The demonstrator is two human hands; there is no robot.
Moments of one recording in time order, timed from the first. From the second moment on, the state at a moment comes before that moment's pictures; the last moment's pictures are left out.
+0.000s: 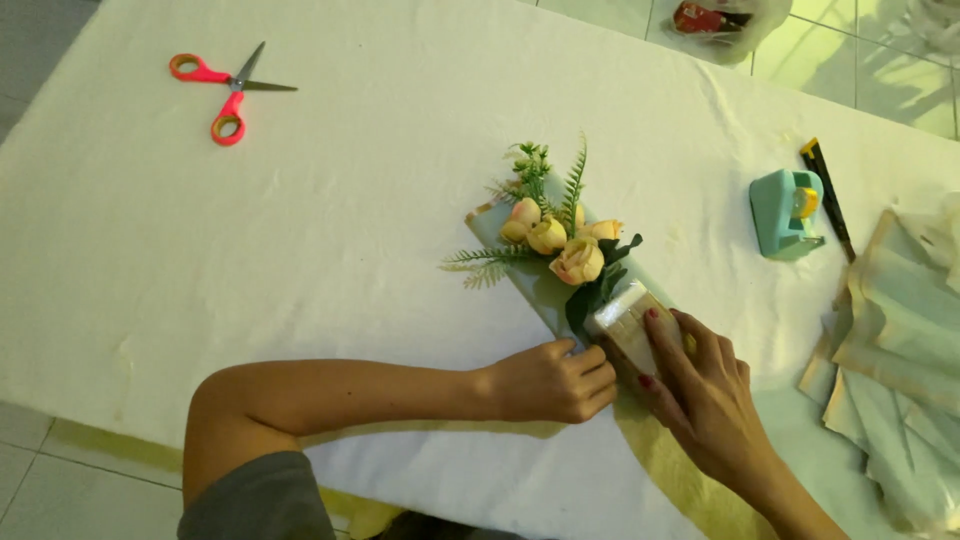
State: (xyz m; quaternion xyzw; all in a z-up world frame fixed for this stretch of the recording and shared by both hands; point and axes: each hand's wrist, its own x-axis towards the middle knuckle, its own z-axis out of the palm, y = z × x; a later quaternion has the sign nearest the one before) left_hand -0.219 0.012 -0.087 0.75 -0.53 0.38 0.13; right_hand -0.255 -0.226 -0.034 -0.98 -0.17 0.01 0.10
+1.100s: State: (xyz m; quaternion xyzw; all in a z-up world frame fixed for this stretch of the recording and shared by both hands) left_hand -0.213 -0.004 -0.113 0.67 -0.60 0.42 0.12; right_hand -0.235 -0.239 -0.038 -0.96 -0.10 0.04 0.26
